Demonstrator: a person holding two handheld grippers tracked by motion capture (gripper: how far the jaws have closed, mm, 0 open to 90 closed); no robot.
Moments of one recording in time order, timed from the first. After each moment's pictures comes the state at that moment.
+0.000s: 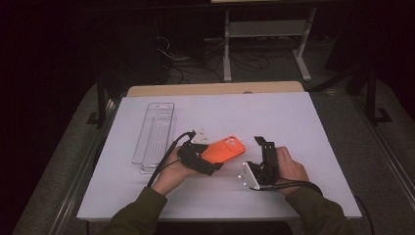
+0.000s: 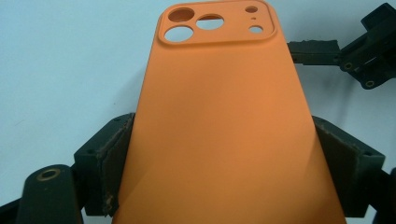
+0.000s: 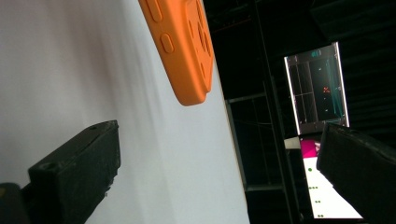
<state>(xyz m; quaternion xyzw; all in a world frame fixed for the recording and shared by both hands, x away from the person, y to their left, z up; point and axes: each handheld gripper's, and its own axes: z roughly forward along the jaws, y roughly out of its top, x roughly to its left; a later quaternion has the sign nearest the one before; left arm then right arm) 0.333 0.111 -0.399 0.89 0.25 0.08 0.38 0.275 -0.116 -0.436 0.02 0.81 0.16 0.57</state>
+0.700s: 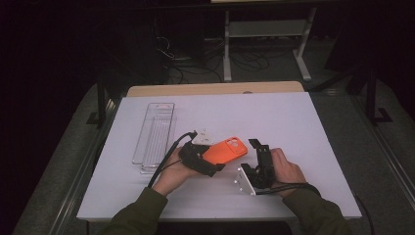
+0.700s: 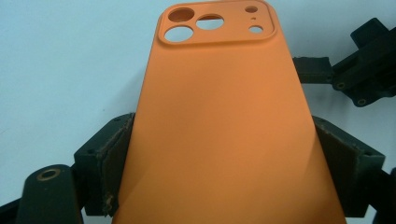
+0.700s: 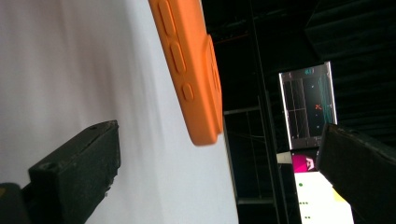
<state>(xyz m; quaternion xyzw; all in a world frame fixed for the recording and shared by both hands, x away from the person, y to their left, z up) 0.332 0.107 -0.398 0.89 0.23 0.08 0.39 0.266 -0.105 -0.437 0.00 0.80 0.17 0.58</state>
